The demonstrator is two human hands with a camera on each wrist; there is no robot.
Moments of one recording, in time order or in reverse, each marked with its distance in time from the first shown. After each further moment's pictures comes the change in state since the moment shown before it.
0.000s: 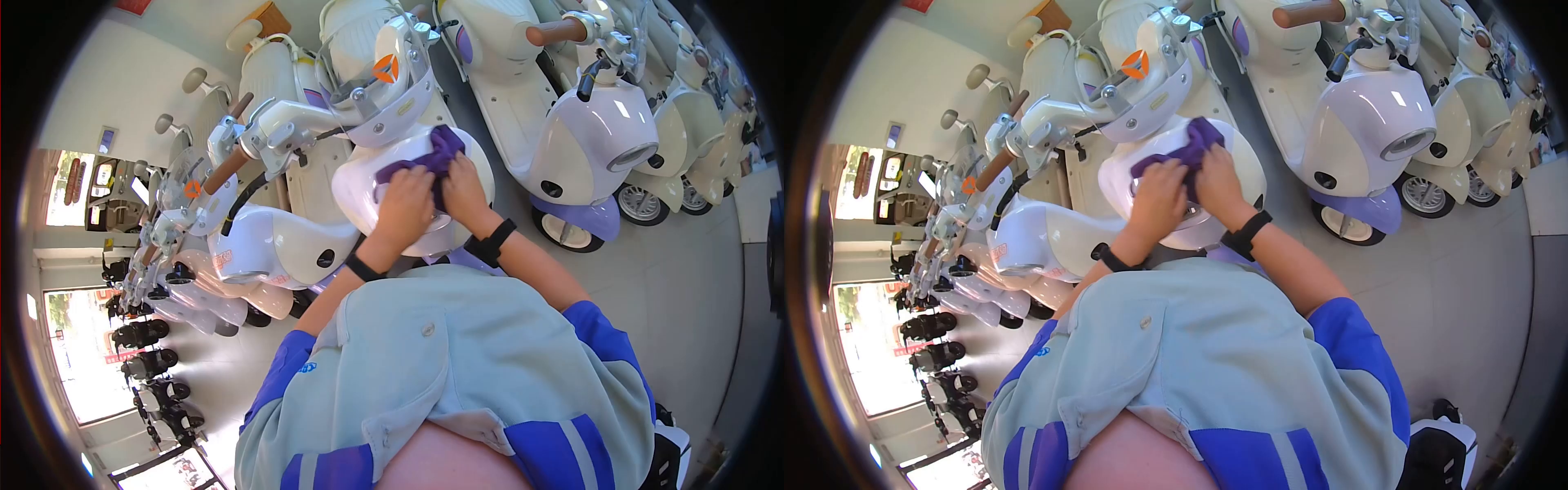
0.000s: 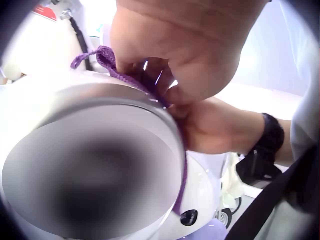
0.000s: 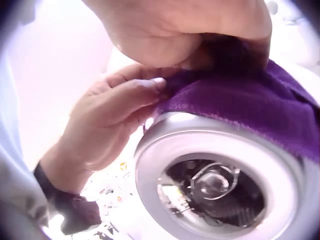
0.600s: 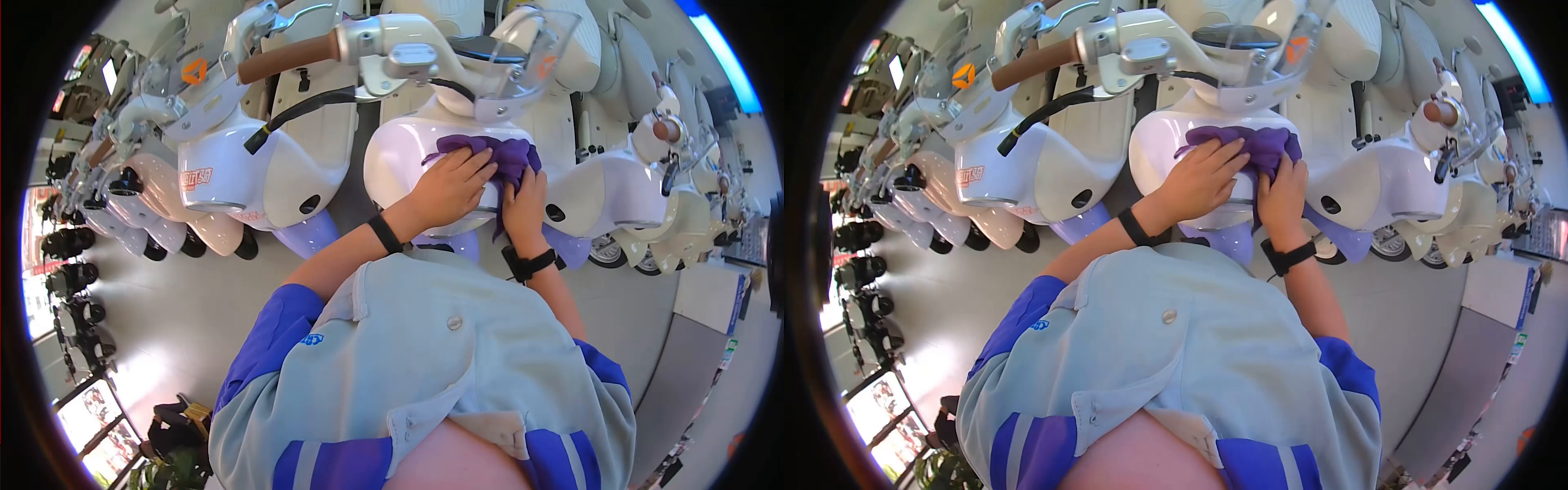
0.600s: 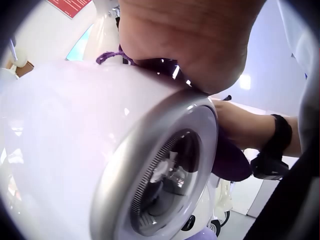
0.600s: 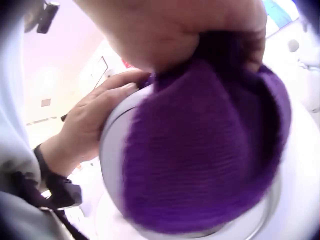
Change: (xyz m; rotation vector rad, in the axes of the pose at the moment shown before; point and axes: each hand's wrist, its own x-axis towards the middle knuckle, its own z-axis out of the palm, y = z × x) left_hand -0.038 -0.061 -0.013 -0.161 0.199 0.057; right_hand 0.008 -0.059 -0.019 -0.306 -0.074 0.134
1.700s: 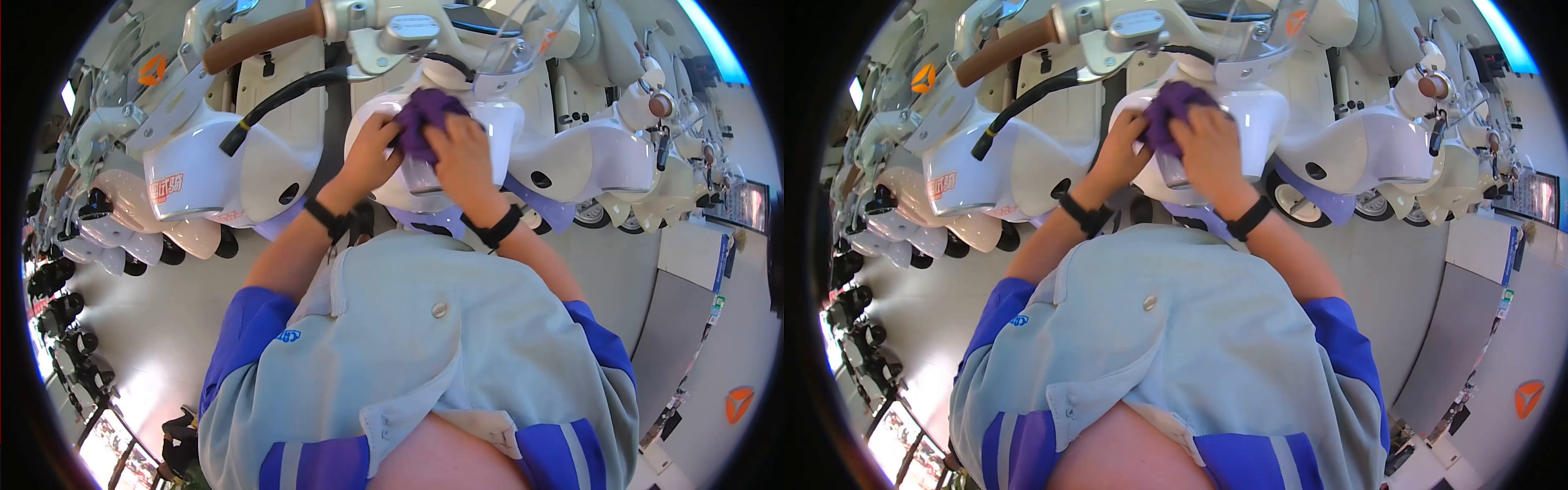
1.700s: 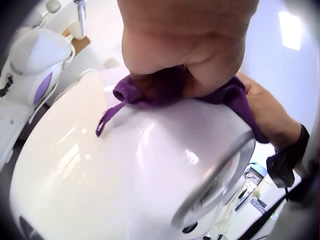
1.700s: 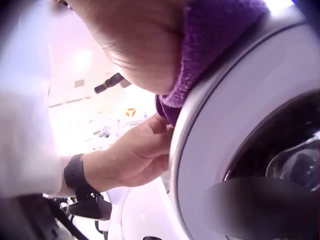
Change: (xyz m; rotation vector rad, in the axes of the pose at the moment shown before) left_hand -0.062 -0.084 -0.028 -0.396 0.049 -0.417; right_hand 0.026 -0.110 0.024 -0.198 -0.101 -0.506
